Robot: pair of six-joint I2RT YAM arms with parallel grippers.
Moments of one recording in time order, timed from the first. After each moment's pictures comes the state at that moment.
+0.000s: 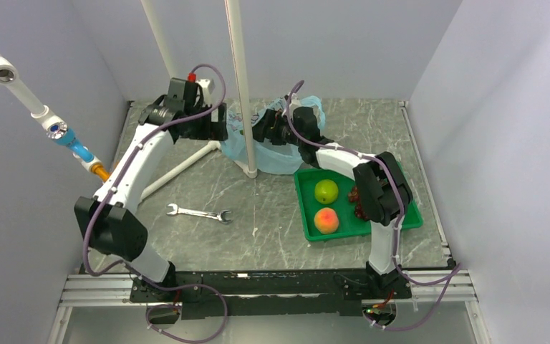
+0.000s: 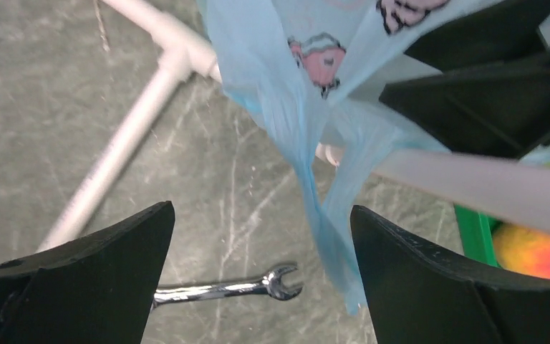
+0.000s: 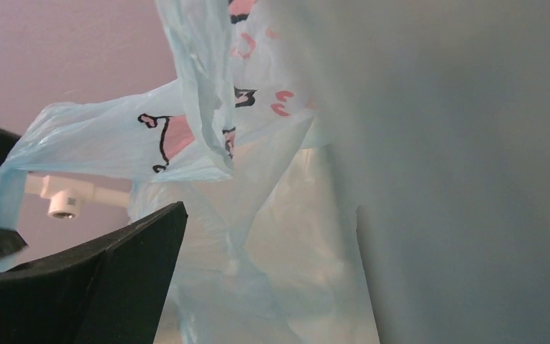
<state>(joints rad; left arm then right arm) -0.29 1.61 1.68 -0.86 0.05 -0.16 0.52 1.97 1.31 0.43 -0.36 0.68</state>
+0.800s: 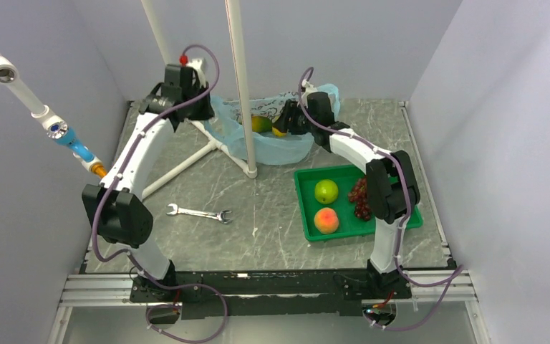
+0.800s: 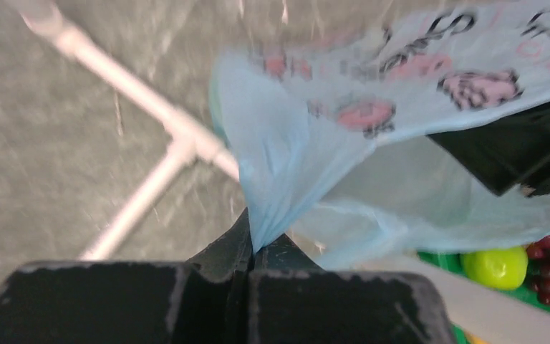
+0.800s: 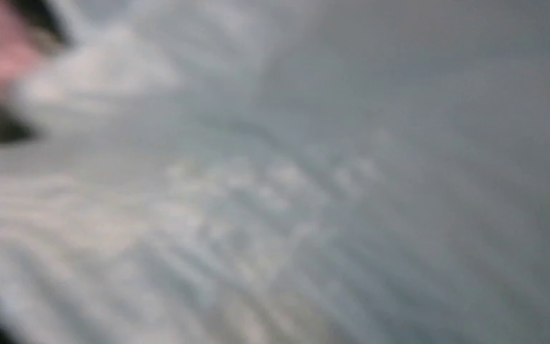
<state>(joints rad) -0.24 1.66 1.65 -0.67 0.10 -0.28 0.40 1.95 1.43 0.09 -0.33 0.50</state>
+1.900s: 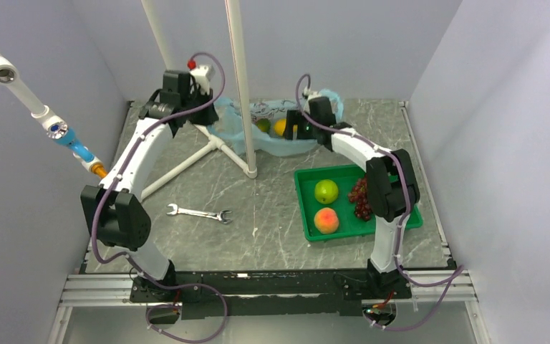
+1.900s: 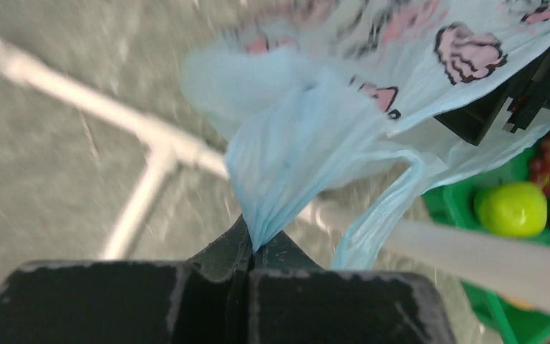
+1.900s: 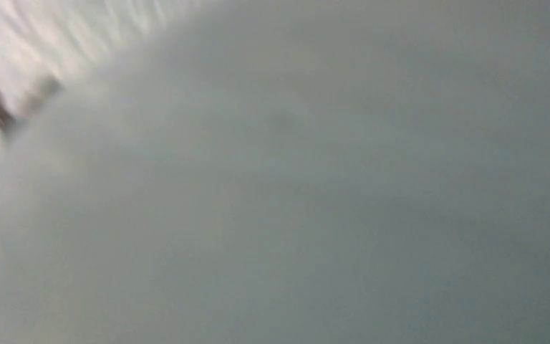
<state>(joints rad) -0.21 1.66 1.68 -0.58 0.24 -0.09 0.36 1.98 1.53 -0.12 -0.10 0.28</state>
